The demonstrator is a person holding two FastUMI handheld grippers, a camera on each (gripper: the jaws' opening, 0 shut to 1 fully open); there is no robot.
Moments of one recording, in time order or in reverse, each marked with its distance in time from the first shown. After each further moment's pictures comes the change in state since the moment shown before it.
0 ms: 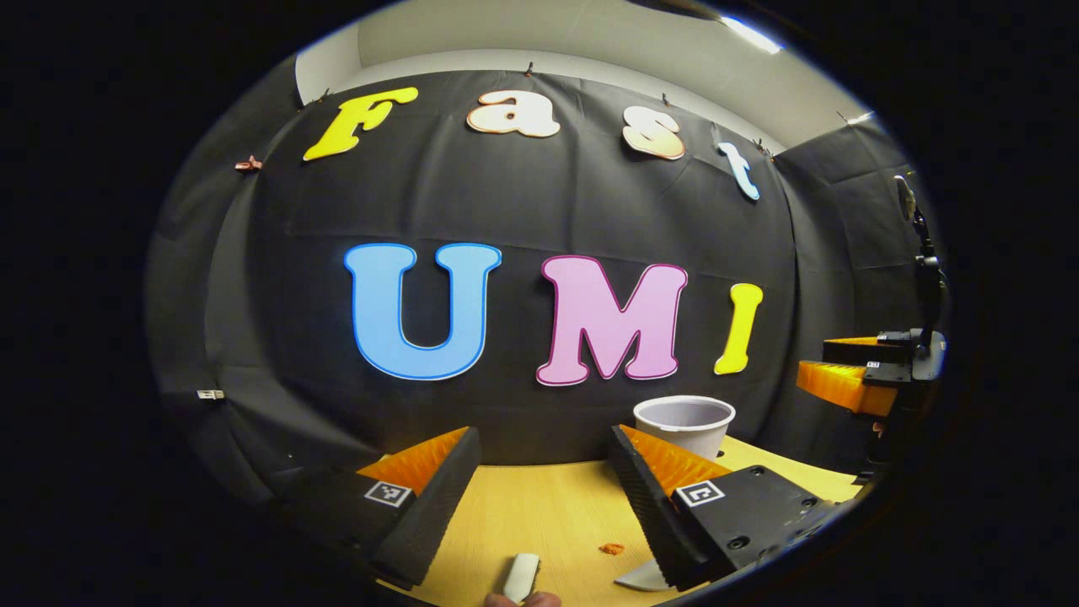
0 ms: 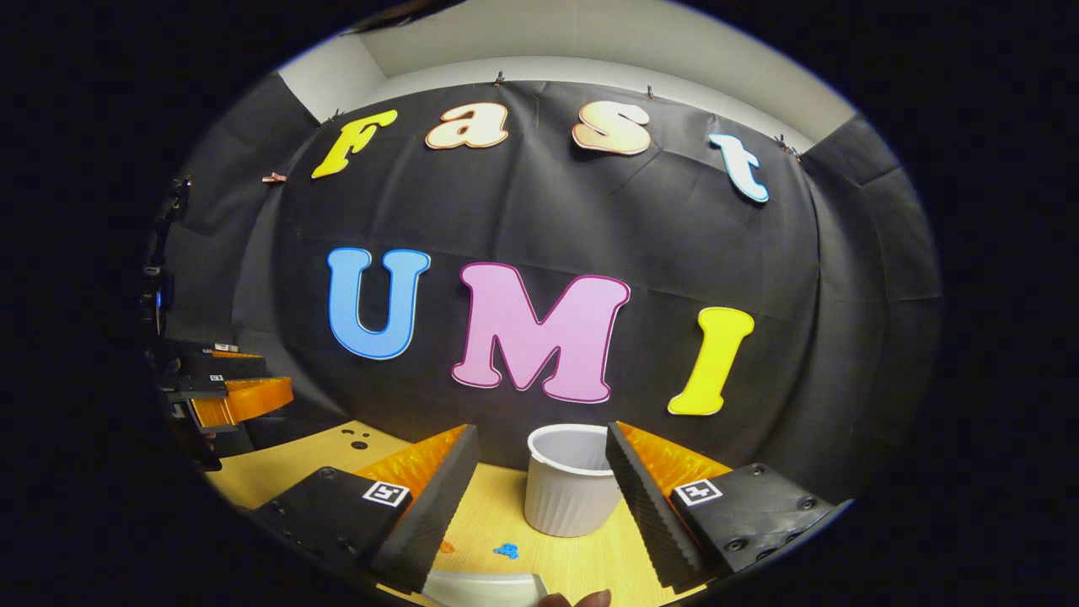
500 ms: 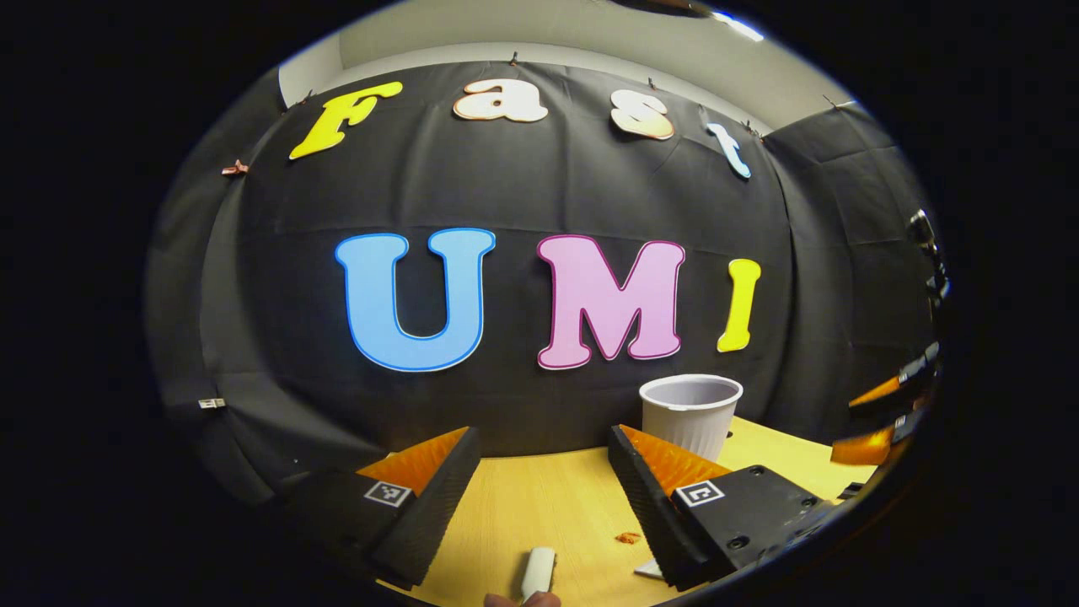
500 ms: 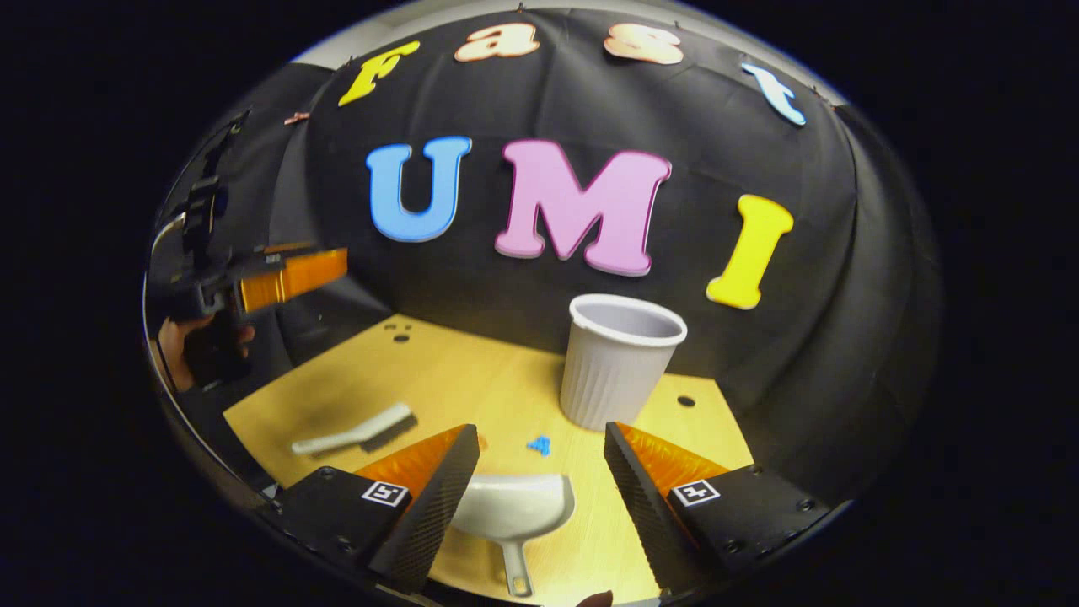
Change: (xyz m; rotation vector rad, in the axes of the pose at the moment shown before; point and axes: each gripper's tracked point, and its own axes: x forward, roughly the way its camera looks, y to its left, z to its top) left arm 0.024 0.023 -0.045 0.056 0.042 0.001; right arm -0.083 0.033 -0.145 -0.023 0.473 0.152
